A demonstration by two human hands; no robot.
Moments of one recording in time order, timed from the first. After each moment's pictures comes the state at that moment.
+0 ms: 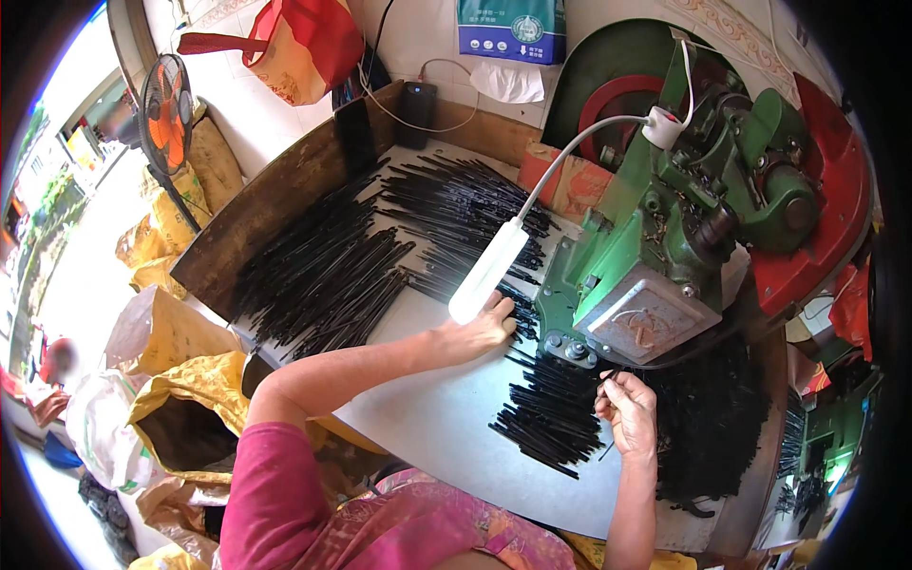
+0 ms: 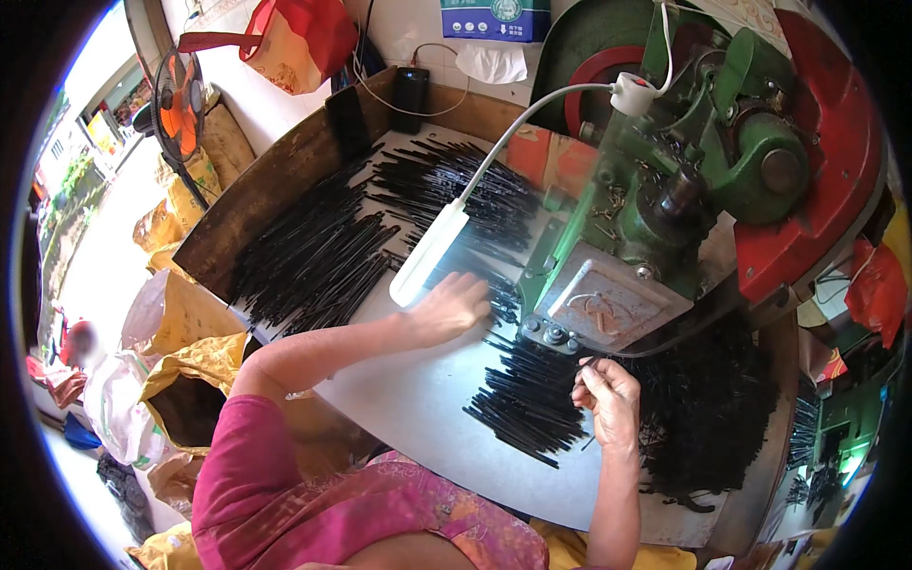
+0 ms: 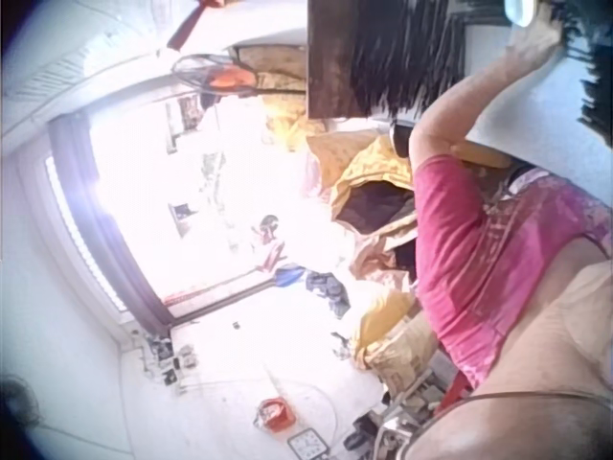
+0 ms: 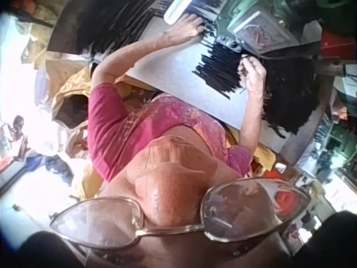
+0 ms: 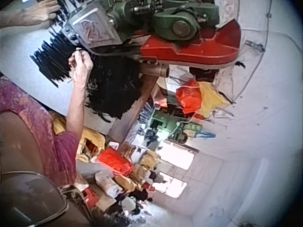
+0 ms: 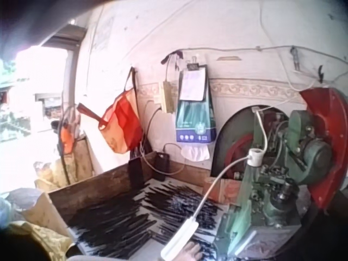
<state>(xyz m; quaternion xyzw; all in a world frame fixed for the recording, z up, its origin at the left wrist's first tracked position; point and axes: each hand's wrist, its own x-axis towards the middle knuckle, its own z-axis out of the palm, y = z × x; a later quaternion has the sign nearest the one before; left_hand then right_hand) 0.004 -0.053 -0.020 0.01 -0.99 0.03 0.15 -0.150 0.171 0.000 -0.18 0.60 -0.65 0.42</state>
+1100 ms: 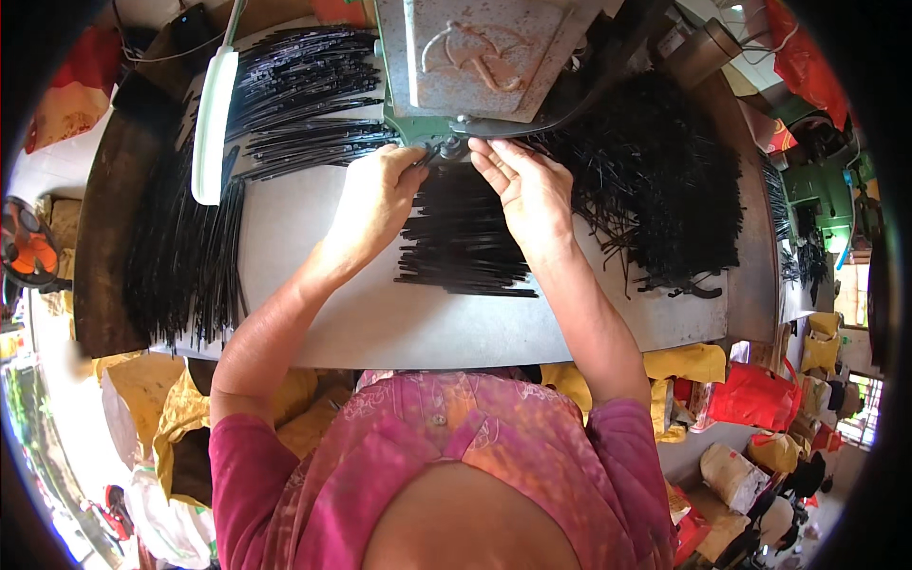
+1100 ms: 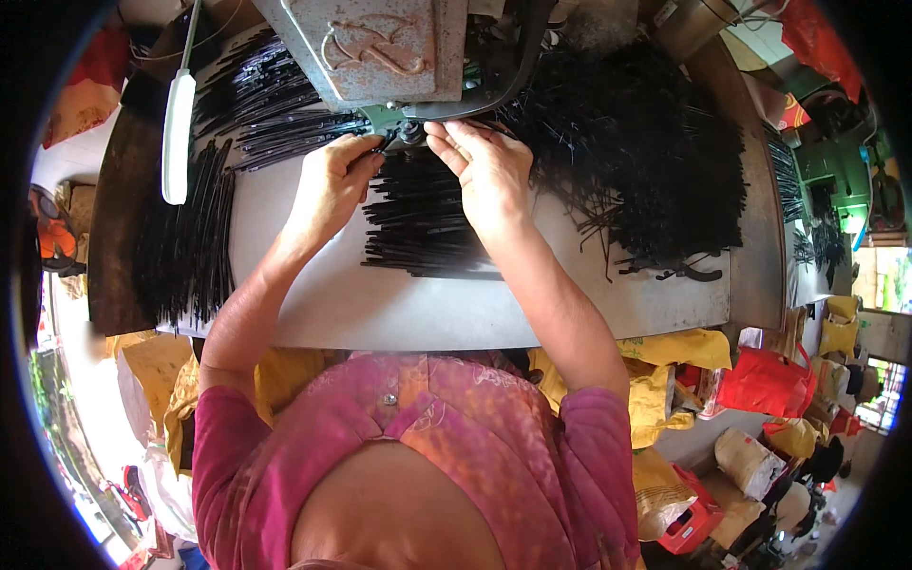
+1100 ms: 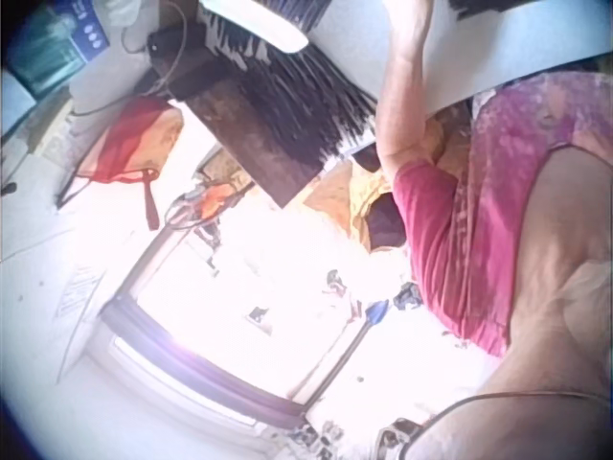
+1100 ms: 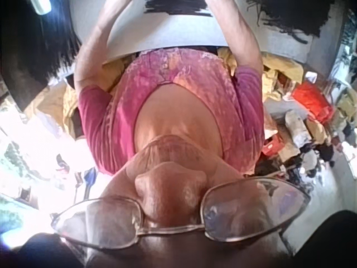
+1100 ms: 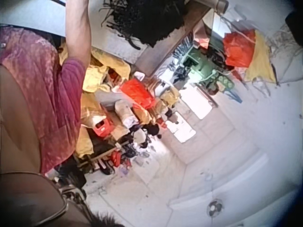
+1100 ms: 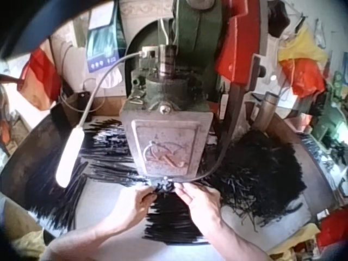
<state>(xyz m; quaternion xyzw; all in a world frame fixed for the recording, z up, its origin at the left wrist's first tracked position) -0.021 0.005 -0.002 0.14 -0.89 -0.40 0.20 -0.129 0.130 -0.013 -0.03 0.42 -0.85 0.31</state>
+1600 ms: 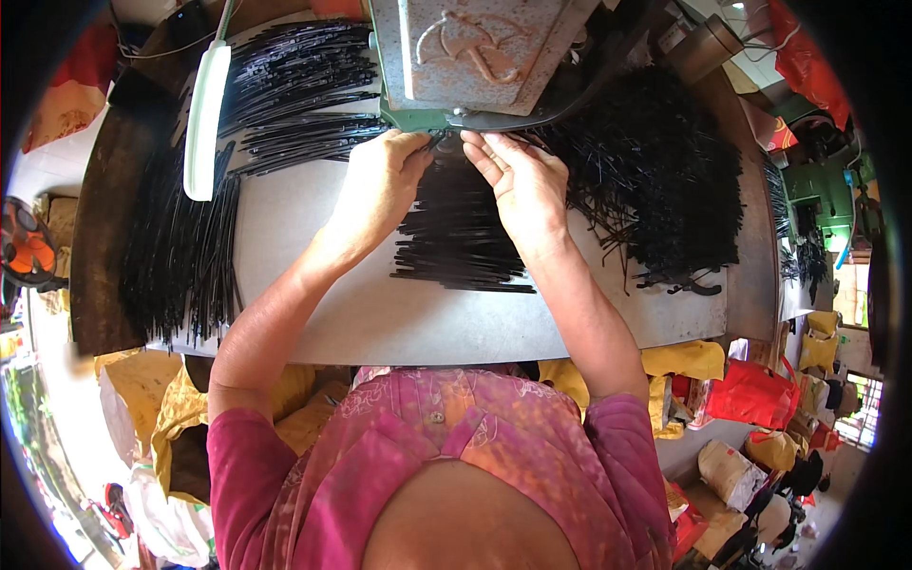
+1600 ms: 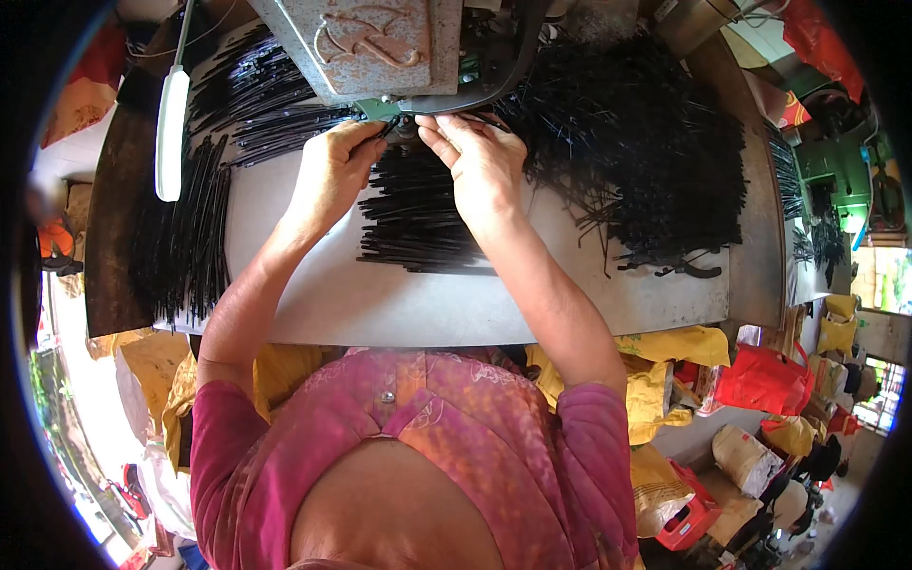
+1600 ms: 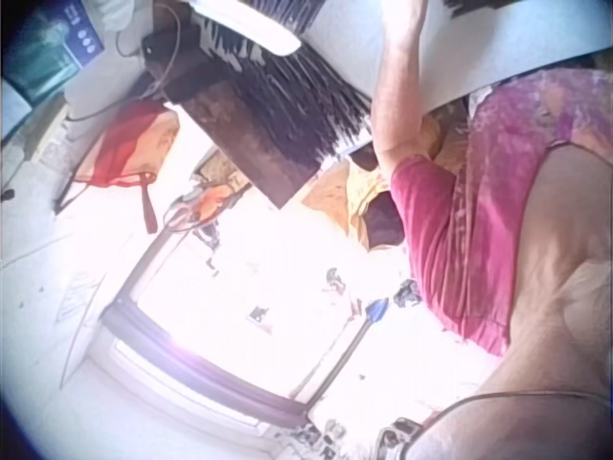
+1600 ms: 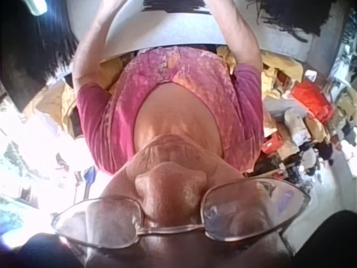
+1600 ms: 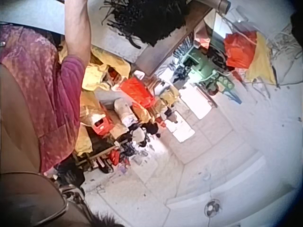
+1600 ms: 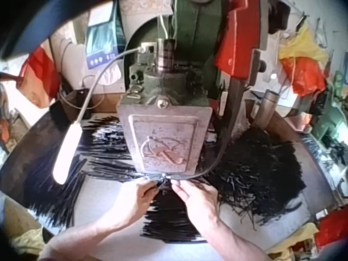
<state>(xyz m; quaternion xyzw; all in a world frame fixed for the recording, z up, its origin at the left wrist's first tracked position) -0.029 0.012 0.000 0.13 -0.88 -0.38 0.23 -0.125 0.128 -0.011 -0.04 0.42 -0.85 0.30</state>
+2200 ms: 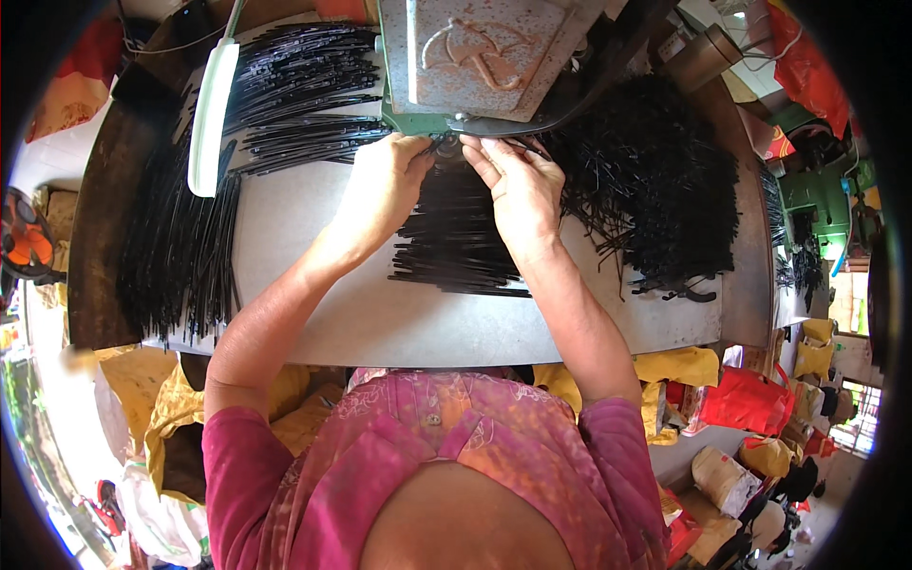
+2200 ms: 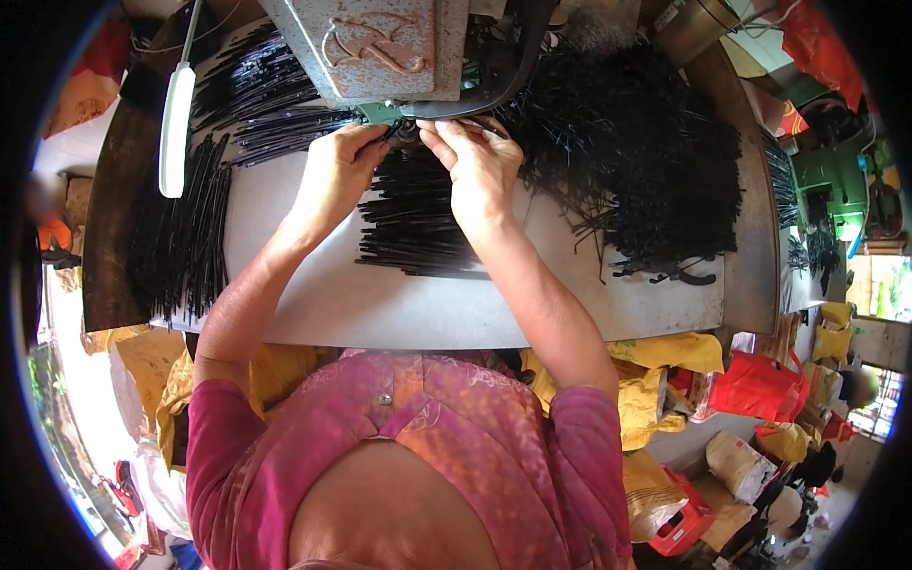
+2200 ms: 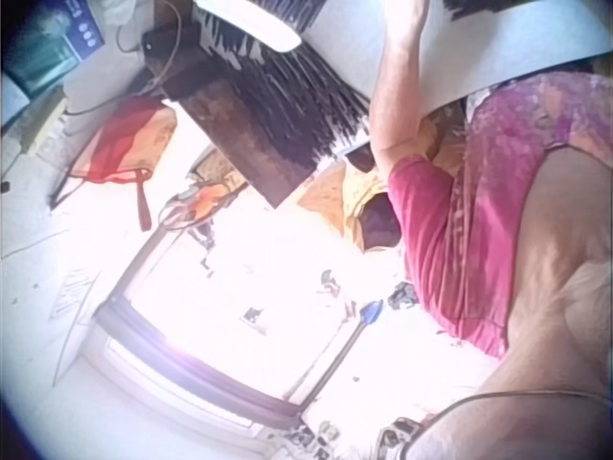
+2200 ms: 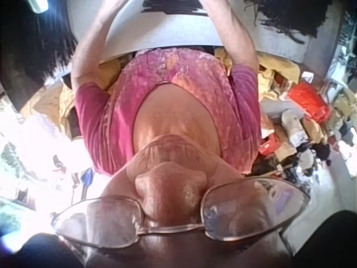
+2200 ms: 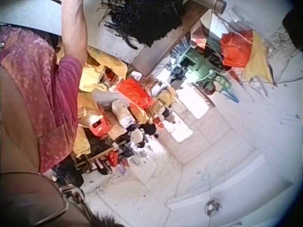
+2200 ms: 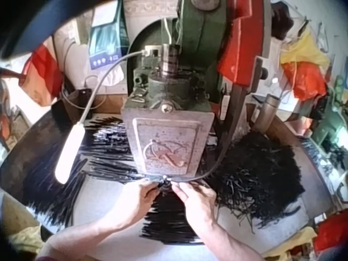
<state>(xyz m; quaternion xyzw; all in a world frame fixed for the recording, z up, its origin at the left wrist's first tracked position) -0.029 0.015 -0.002 0.15 -0.88 -0.39 0.22 -0.121 0.127 -0.015 -0.07 0.43 -0.86 0.27</state>
